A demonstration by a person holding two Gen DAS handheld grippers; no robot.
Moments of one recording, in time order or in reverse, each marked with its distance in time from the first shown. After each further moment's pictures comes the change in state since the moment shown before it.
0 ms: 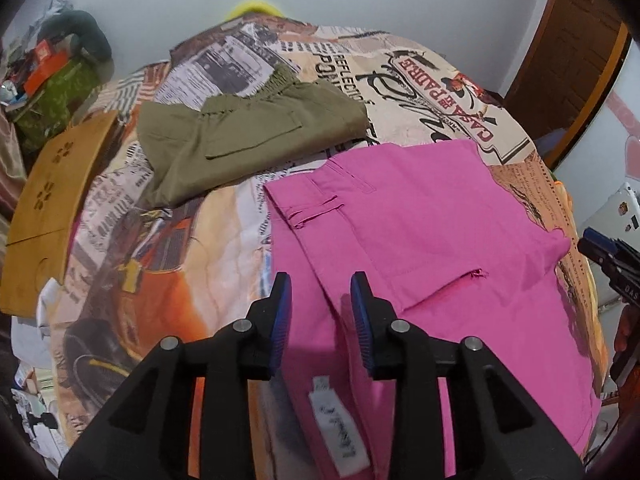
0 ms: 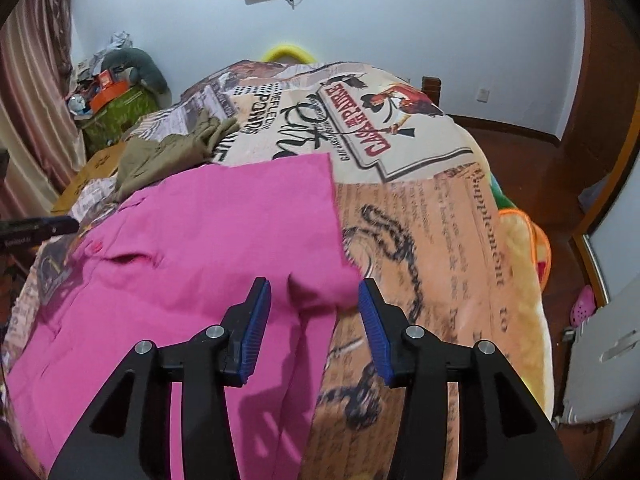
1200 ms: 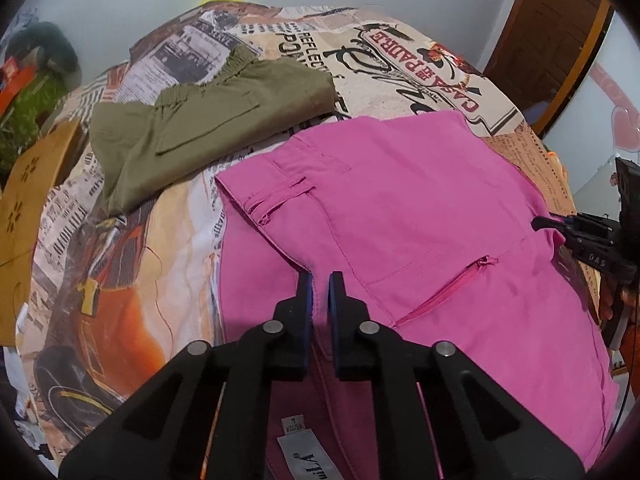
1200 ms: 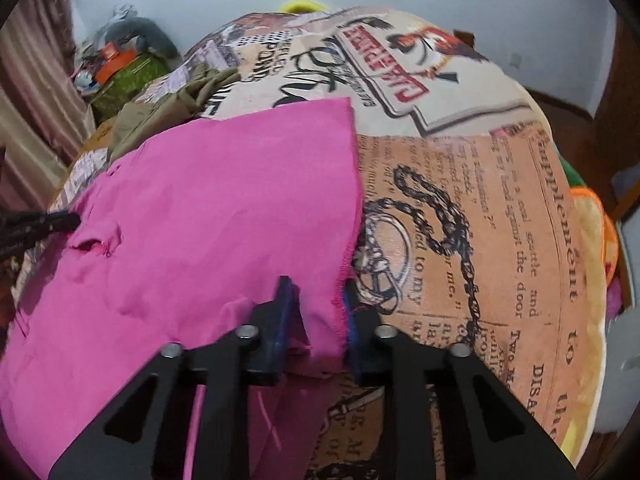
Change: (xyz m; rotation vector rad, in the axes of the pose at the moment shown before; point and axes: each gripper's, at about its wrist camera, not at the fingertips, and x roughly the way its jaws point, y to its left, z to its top) left arm 0.037 -0.016 0.000 0.087 0.030 -0.053; right arm 0.071 -0.005 -0.004 -0.038 0.143 0.097
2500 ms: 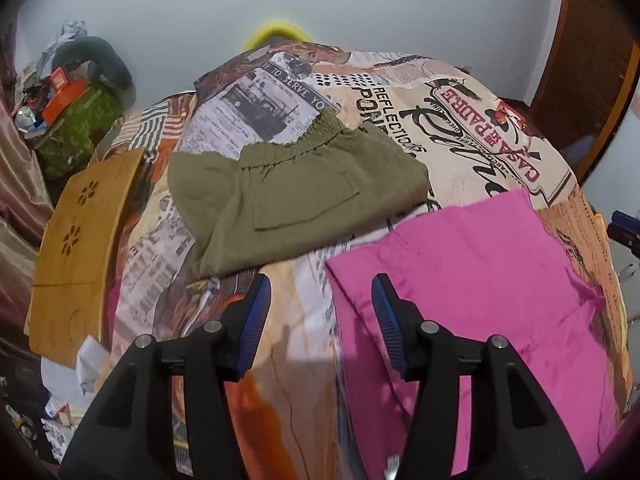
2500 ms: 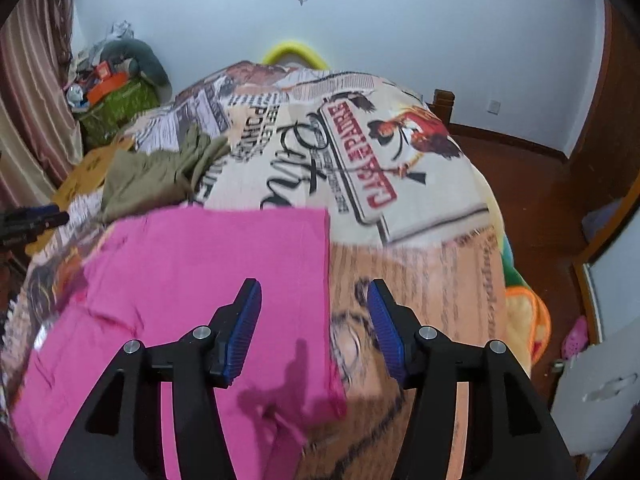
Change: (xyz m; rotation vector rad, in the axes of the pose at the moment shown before) left arm -0.029 0.055 0.063 -0.054 -0.089 0.178; right arm -0.047 0.000 0.073 -0.008 -0.116 -0.087
